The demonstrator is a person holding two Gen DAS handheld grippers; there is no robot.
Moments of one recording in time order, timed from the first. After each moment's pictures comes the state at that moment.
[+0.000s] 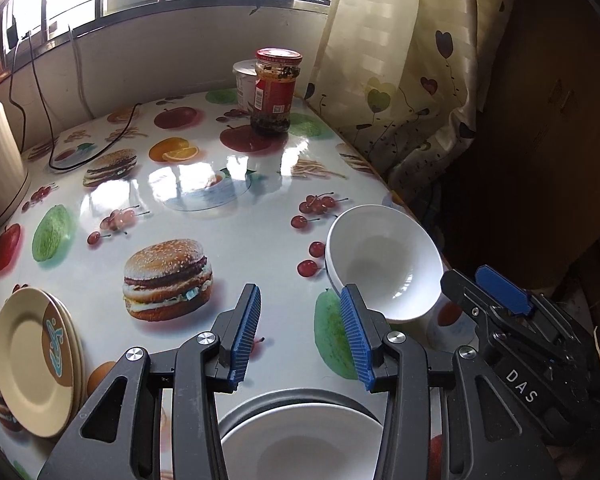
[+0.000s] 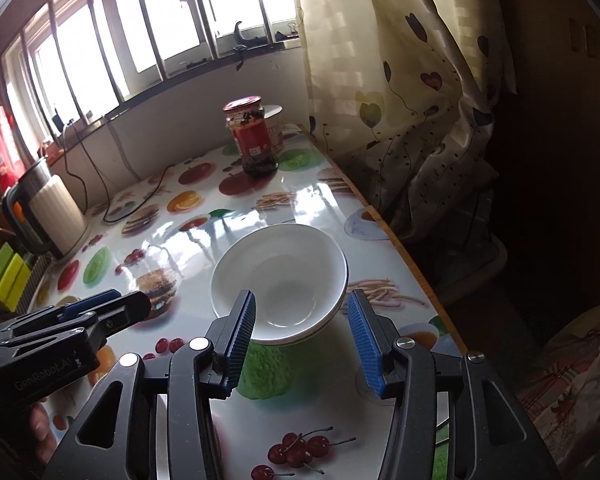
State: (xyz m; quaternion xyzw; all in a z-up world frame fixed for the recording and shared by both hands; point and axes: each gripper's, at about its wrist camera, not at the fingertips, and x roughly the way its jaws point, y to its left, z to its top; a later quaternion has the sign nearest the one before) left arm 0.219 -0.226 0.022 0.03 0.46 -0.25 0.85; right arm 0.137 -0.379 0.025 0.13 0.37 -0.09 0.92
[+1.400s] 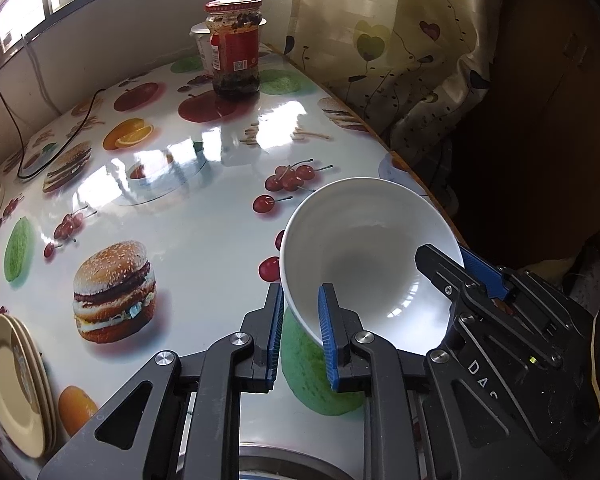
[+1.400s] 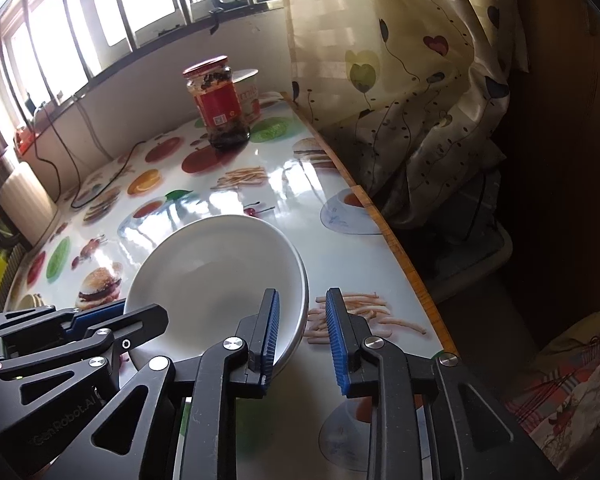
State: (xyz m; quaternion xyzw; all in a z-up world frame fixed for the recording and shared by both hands) left arm 0.244 -0.291 -0.015 0.09 0.50 -0.24 0.83; right arm 0.188 -0.420 -0.022 0.13 0.41 -0.09 0.90
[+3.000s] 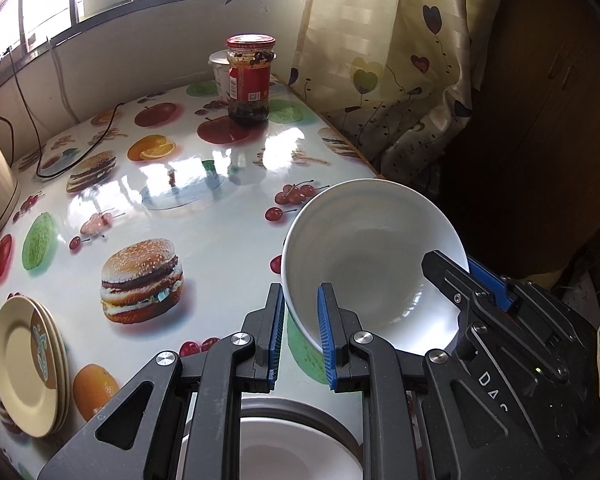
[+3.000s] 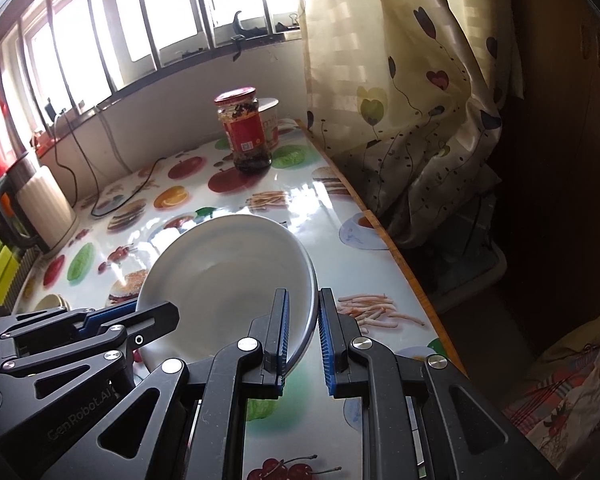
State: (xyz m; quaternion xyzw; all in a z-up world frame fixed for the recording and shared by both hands) left arm 0.216 -0.257 0.019 0.06 0.46 -0.25 0.85; right arm 0.161 -0.396 0.016 0.11 0.38 -0.08 0.92
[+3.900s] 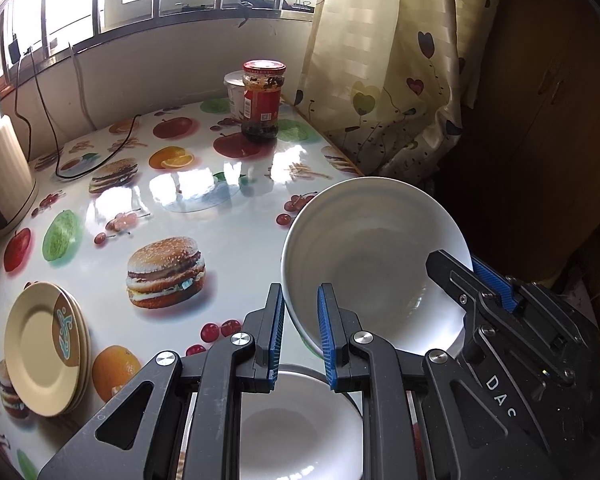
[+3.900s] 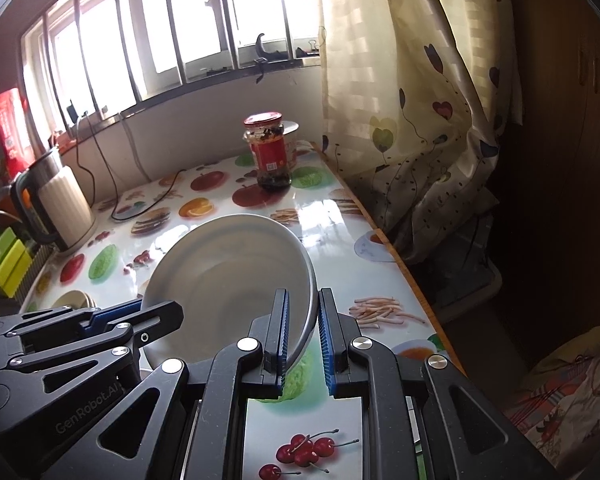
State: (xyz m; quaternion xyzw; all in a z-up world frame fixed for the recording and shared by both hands) left arm 0.188 -0.229 0.043 0.04 0.44 -0.25 0.86; right arm 0.130 -0.364 0.048 0.09 0.35 -0.08 0.93
